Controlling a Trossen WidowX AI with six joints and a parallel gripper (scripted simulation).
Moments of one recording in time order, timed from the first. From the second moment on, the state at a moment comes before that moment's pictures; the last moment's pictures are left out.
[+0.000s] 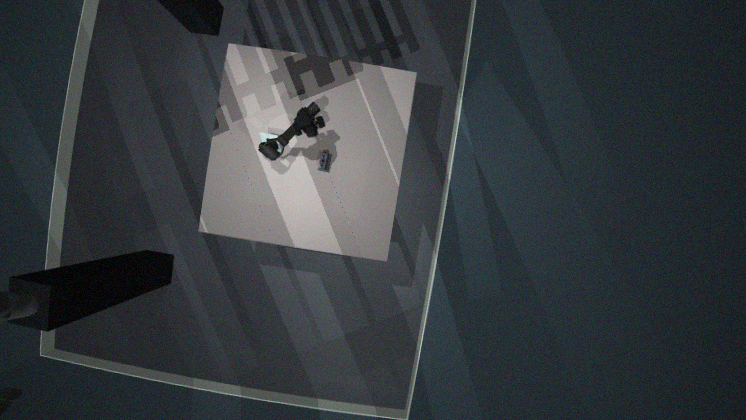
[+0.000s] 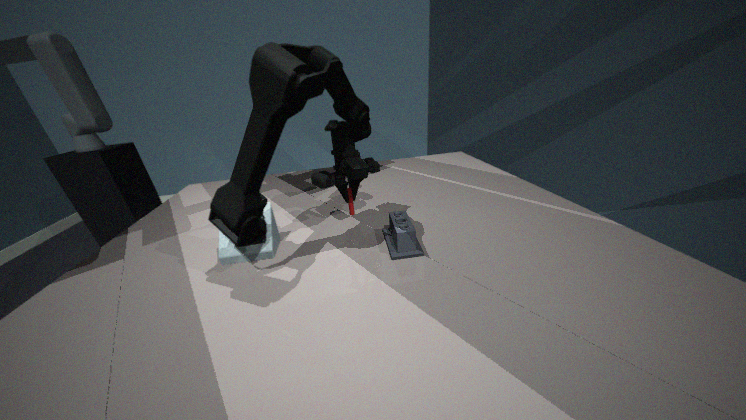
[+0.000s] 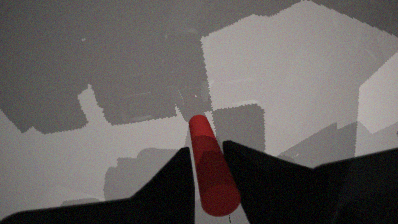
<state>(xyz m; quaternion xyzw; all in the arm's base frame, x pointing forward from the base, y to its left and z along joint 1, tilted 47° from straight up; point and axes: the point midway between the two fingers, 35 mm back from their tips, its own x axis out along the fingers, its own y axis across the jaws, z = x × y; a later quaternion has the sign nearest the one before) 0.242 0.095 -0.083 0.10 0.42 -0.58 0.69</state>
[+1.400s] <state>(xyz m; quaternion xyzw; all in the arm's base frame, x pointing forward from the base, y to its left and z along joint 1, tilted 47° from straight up) 0.254 0.147 -0.034 0.10 0.42 -0.58 0.69</state>
